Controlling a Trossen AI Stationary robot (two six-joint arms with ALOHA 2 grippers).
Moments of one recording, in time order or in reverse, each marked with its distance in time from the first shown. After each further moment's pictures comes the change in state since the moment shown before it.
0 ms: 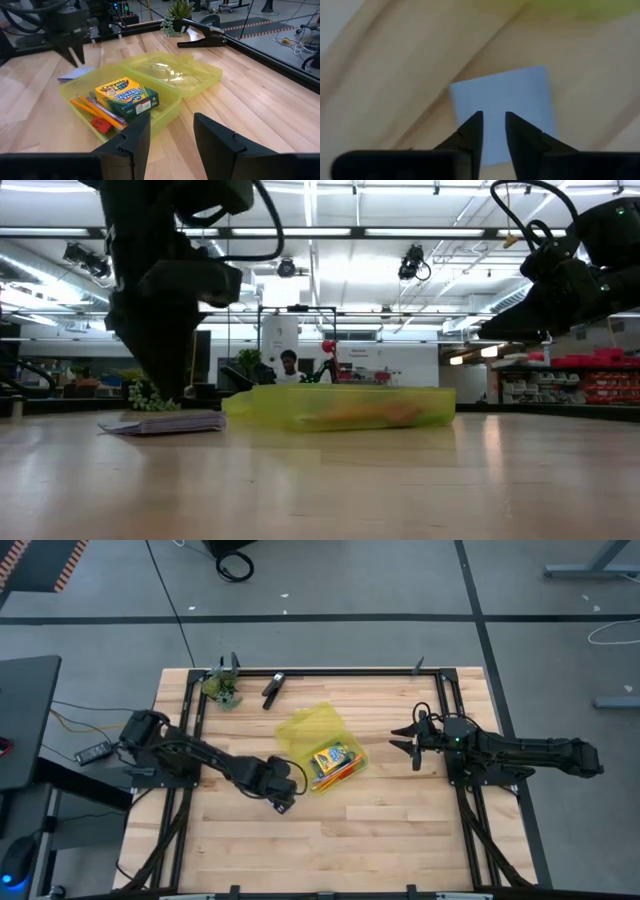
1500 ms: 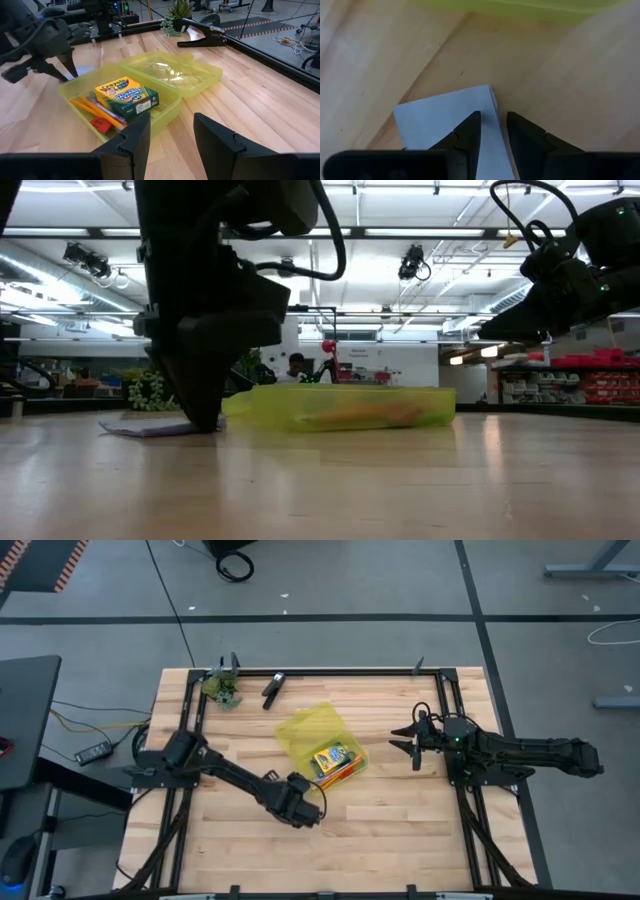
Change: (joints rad) left arm -0.078 0.355 0.348 -0.186 -0.097 -0.048; right arm 0.000 0.001 0.000 -0.001 0.000 0.000
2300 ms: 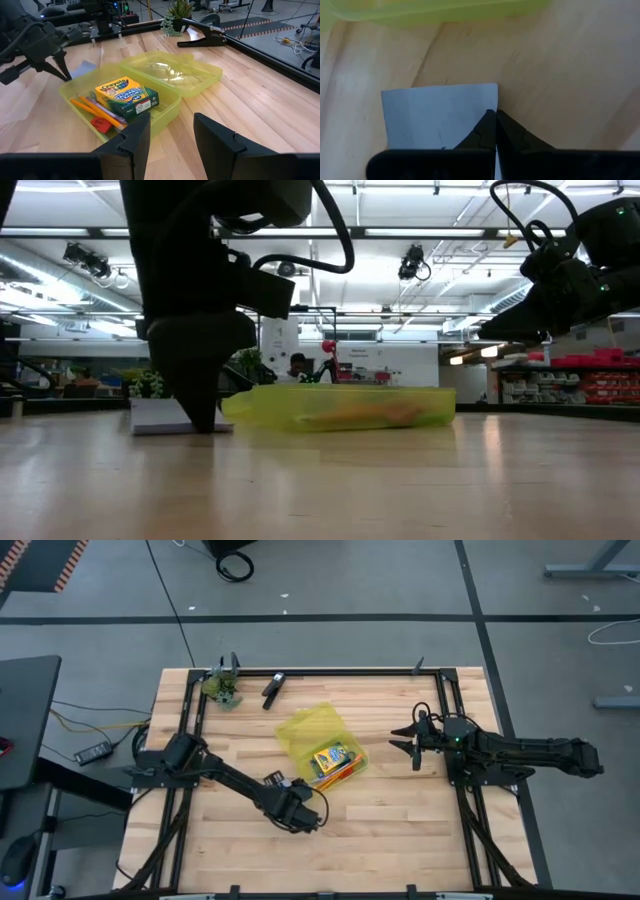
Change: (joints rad) left arm -0.033 0.010 -0.002 0.004 -0.040 0.184; right arm 0.000 0.000 0.000 0.000 0.000 0.000
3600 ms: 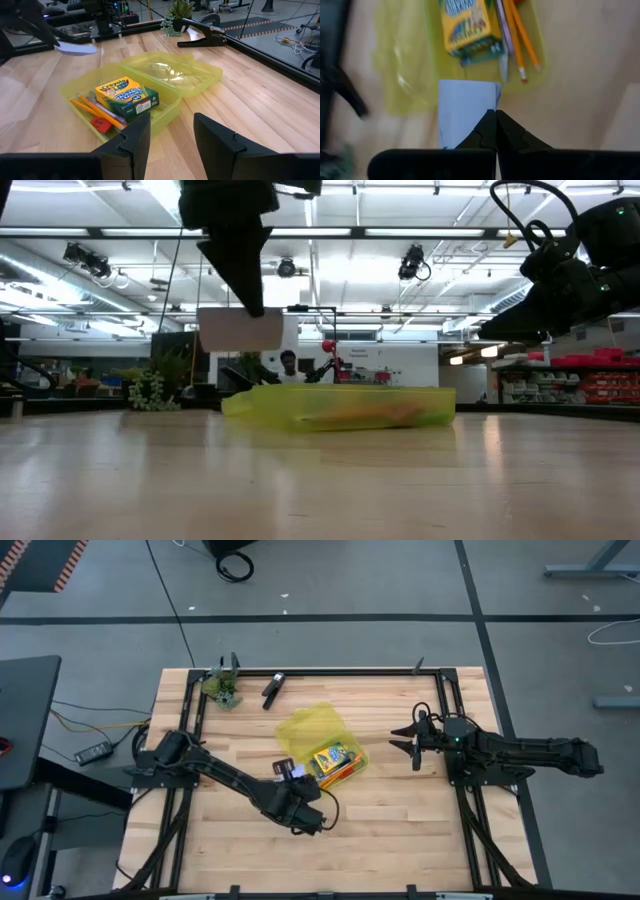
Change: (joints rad) left arm -0.016 -0.065 0.274 -0.263 -0.237 0.229; right arm 0.000 0.000 0.000 0.000 0.000 0.000
